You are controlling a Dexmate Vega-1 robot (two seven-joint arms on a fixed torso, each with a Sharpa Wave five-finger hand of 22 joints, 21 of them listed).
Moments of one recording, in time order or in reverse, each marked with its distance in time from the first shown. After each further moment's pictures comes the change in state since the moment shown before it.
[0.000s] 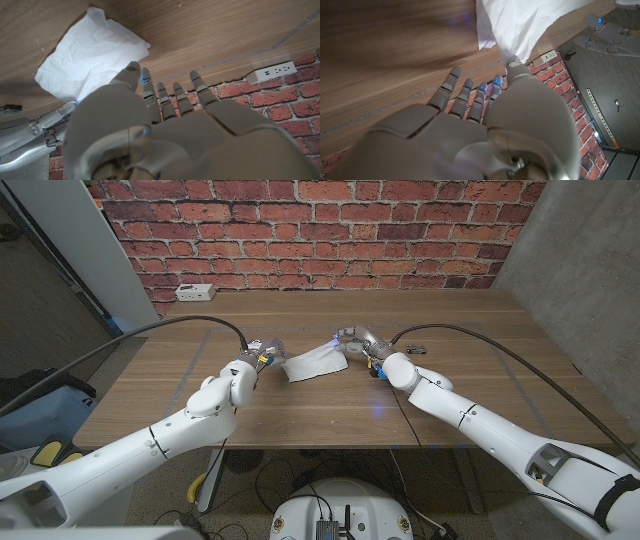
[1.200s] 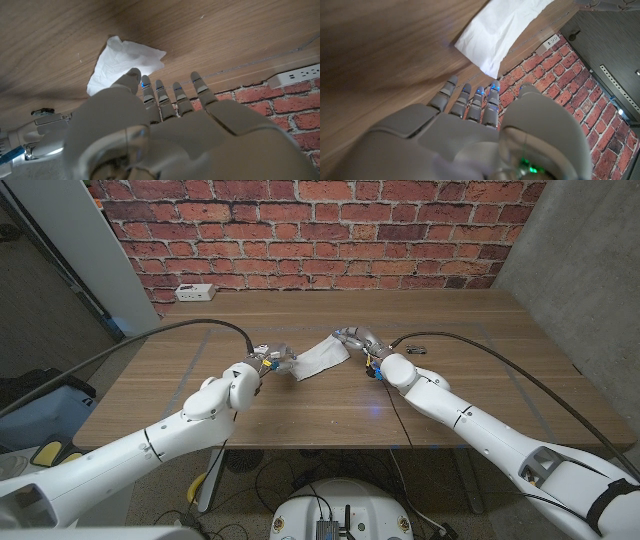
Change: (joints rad) left arm -0.003 0.032 0.022 -0.048 -0.023 -0.070 -0.025; left_hand -0.094 0.020 0.030 0.086 0.000 -0.117 0.026 0.015 -0.008 0.034 -0.034 0.011 0.003 -0.014 -0.002 0.000 0.014 -0.054 0.010 0.005 0.002; right arm -0.022 0.039 0.036 0.000 0.163 -0.022 0.001; right_hand -0.317 0.012 -0.042 0.202 0.005 -0.104 0.028 0.023 -0.012 -0.088 0.038 0.008 0.005 -0.097 0.002 -0.019 0.042 -0.149 -0.009 -0.033 0.005
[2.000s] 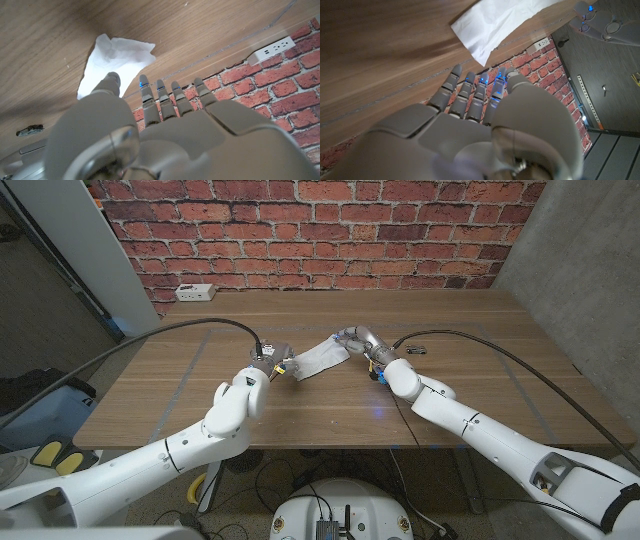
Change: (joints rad) left arm -0.001 -0.070 0.094 0.000 0.348 0.172 -0.117; left_hand -0.160 -0.157 -0.096 0.008 -0.008 0.069 -0.098 0.034 -0.005 0.027 -0.031 0.012 0.006 0.035 -0.041 0.008 0.006 -0.092 0.015 -0.025 0.008; right arm -0.022 -0.064 -0.034 -0.008 -0.190 0.144 -0.098; right_hand 0.223 0.031 0.177 -0.202 0.011 0.333 -0.005 0.086 0.000 0.300 -0.040 0.093 -0.003 0.240 -0.005 0.124 0.012 0.199 -0.031 0.089 -0.003
